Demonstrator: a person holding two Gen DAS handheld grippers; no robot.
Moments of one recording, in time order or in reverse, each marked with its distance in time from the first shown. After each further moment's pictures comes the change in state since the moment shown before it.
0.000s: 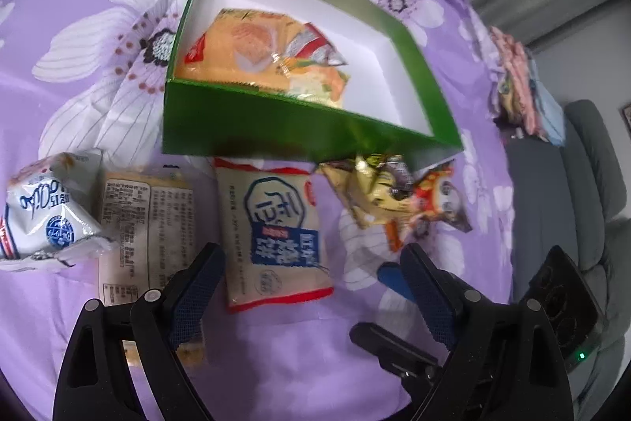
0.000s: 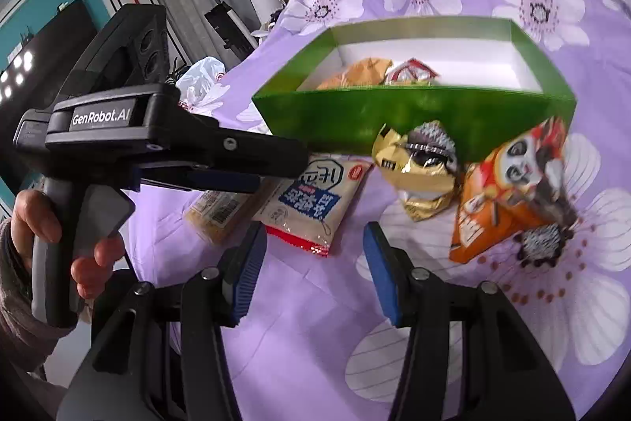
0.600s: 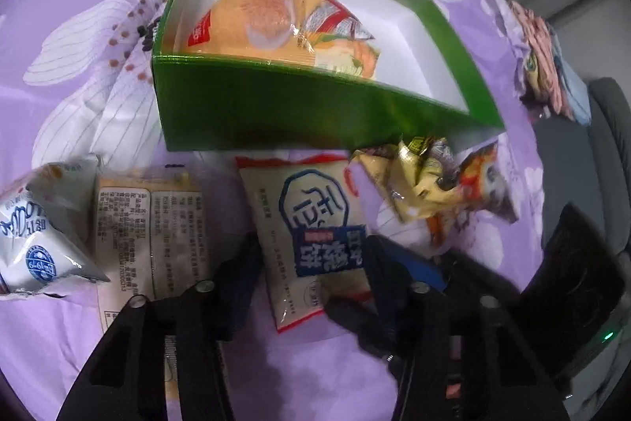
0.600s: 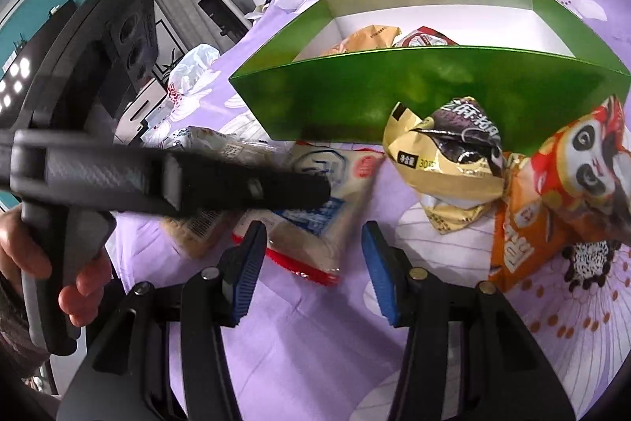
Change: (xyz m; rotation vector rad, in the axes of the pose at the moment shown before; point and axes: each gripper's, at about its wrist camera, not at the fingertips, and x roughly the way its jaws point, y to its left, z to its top) left arm 0.025 0.000 0.001 0.069 0.040 0.100; right arm 0.043 -0.005 0.009 0.029 0.067 0.017
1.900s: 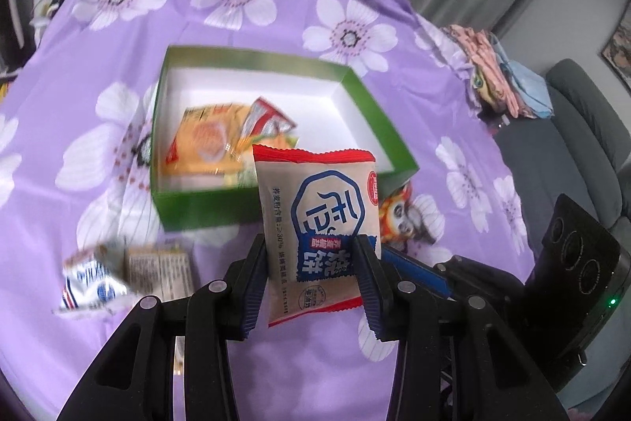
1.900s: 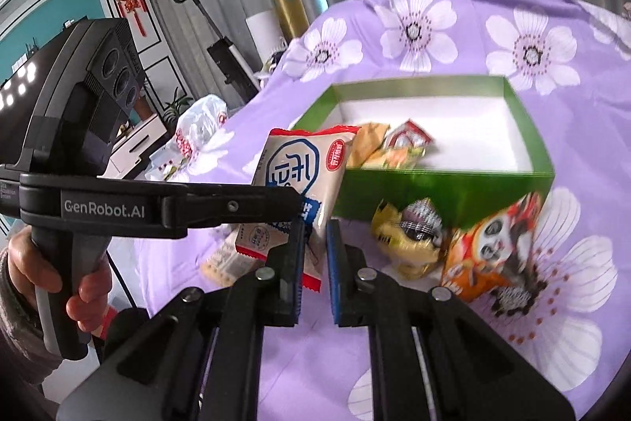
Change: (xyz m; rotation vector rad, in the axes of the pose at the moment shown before) left arm -0.074 -0.050 0.006 0.159 -0.227 -0.034; right arm -0.076 0.015 0.021 -0.053 -0.223 -0.045
